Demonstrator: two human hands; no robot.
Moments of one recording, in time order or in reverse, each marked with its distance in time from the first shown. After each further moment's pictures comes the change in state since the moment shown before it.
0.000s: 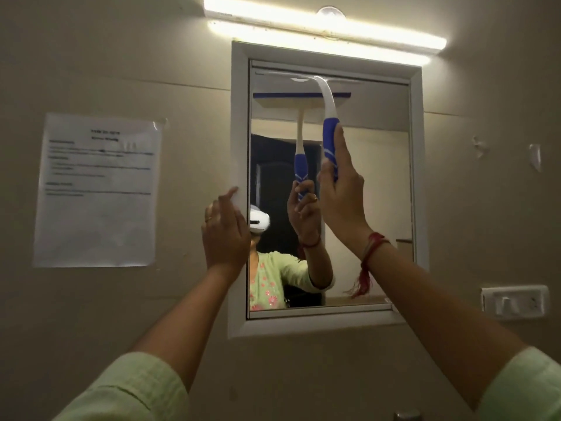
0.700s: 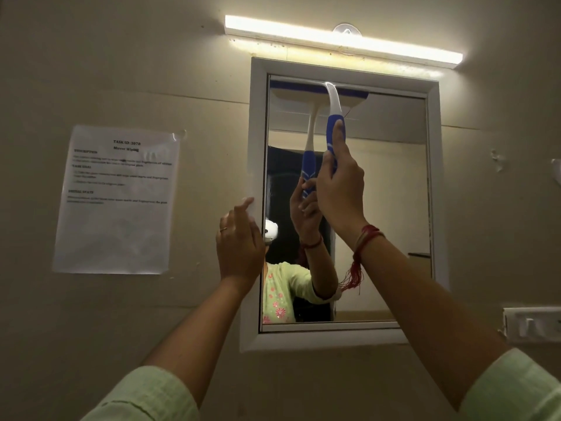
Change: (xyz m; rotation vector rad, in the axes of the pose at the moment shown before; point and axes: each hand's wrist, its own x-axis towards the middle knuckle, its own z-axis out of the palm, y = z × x) left_hand -0.001 0.002 -0.002 -0.008 -0.005 -0.015; right_hand 0.021 -0.024 0.027 -0.051 0.057 0.051
